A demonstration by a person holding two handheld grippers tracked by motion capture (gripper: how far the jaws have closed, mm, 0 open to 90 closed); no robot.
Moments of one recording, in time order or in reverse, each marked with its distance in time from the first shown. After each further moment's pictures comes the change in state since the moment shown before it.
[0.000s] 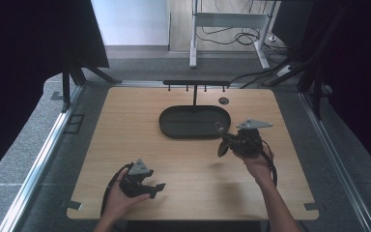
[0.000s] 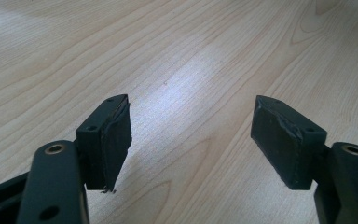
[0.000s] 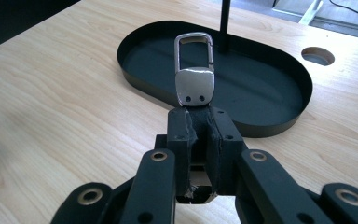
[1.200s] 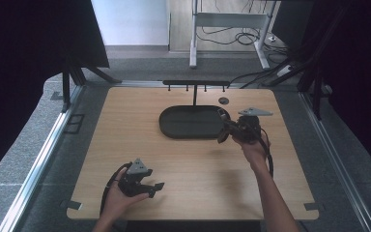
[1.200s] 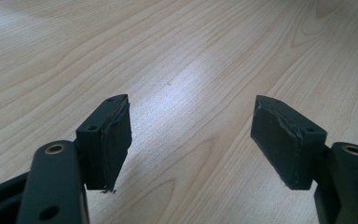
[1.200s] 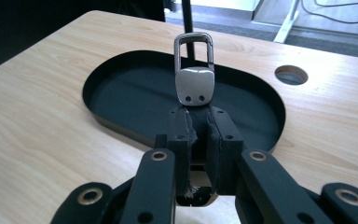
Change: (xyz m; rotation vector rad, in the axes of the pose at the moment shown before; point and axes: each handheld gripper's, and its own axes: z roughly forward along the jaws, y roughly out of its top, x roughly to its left) left arm 0.003 -0.001 -0.002 -0.008 -0.002 -0.012; right arm -0.029 0.018 0.029 -0.070 -0.061 0.074
